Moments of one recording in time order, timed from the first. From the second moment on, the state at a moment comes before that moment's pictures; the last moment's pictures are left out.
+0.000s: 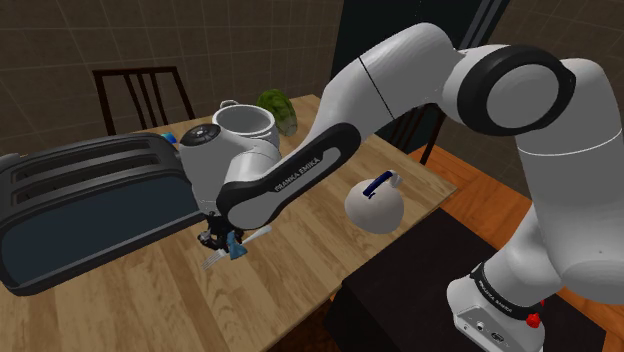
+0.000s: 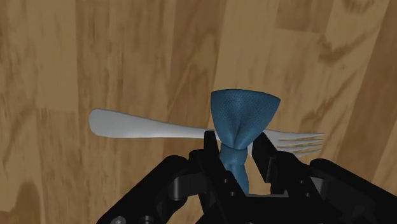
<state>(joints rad) 0.45 0.74 0.36 -1.66 -0.35 2.26 0.84</state>
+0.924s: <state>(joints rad) 0.44 0.69 0.37 -1.67 -0.33 2.22 0.83</state>
